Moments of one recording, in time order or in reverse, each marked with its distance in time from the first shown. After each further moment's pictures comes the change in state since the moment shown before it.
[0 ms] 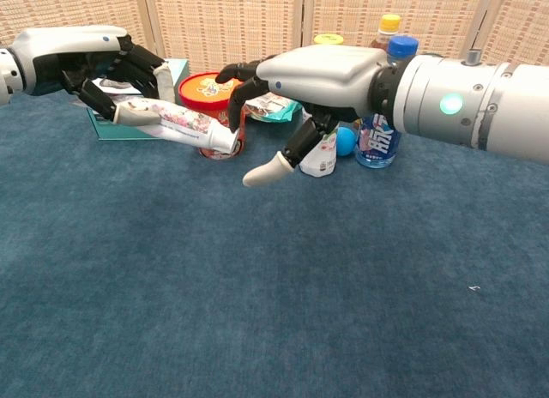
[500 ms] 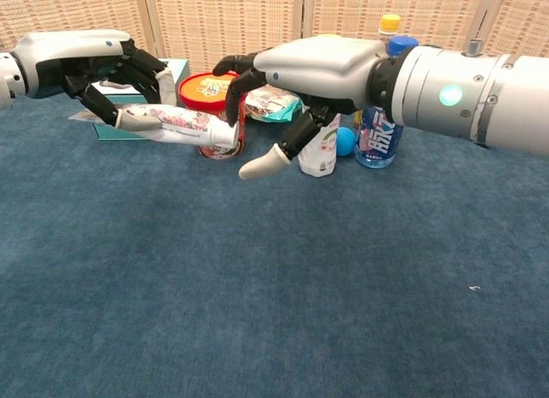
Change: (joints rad) left arm 0.001 -0.007 0.002 -0.003 0.003 0.001 0.032; right arm 0.002 0.006 0.012 -0.010 -0.005 0.005 0.005
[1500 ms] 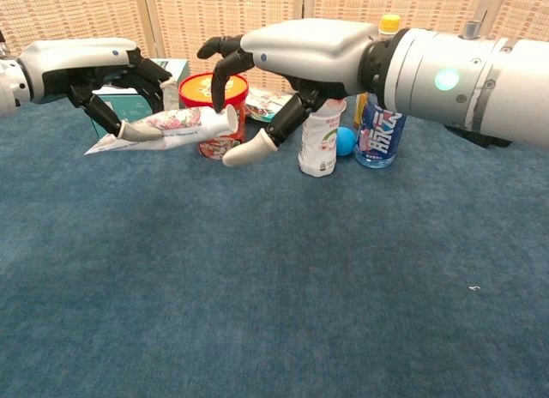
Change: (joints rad) left arm 0.003 -0.009 0.000 -0.016 -0.005 -0.004 0.091; right arm 0.002 0.004 0.028 -0.025 -0.018 0.008 0.008
